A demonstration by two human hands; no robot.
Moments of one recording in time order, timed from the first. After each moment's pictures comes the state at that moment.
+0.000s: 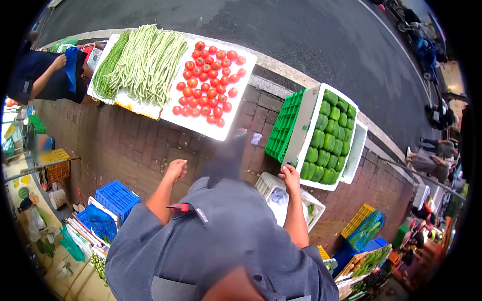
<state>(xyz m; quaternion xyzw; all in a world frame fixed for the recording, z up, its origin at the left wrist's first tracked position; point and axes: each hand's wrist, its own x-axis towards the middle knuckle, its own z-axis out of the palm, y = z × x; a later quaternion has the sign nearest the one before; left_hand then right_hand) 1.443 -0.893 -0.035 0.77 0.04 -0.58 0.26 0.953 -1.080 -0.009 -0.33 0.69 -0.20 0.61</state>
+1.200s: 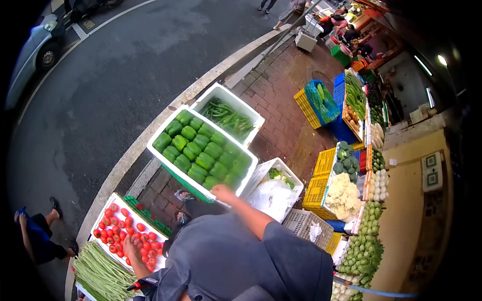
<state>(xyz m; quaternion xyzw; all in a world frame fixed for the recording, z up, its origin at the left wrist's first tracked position) 1.410 -1.315 -0.035 0.70 -0.17 -0.63 0.28 0.861 -1.174 -0.039 -0.29 0.80 -0.23 0.47</state>
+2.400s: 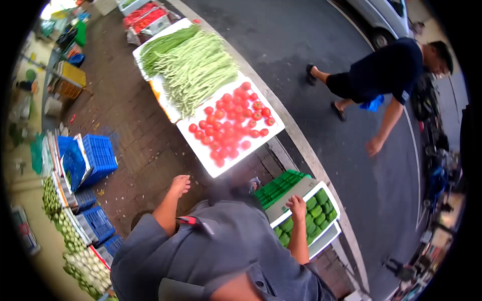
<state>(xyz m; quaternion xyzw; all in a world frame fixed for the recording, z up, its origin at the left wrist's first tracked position) 1.358 -0.970 -0.042 0.72 0.25 -0.46 0.45 0.979 -1.402 0.000 -0.50 0.60 -0.06 0.62</state>
